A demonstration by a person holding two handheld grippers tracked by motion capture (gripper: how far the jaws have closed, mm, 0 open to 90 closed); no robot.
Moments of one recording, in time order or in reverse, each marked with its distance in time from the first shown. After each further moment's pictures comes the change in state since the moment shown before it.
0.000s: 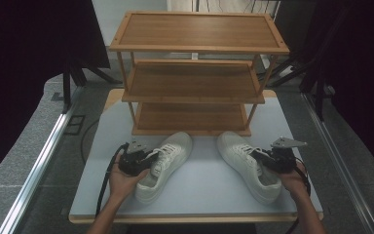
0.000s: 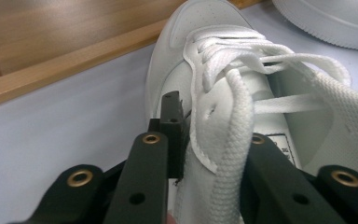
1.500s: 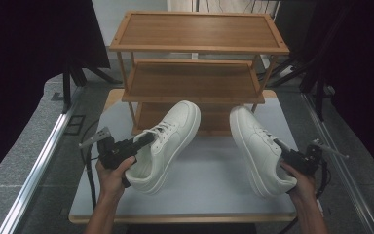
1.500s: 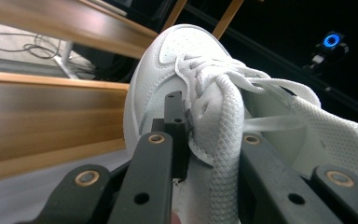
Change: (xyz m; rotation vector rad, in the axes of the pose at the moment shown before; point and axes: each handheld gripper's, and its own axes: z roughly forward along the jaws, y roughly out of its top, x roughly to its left) left arm 0.006 0.034 -0.075 -0.498 -0.399 -0.292; right arm -0.009 0.000 -0.060 -0.474 0.259 0.555
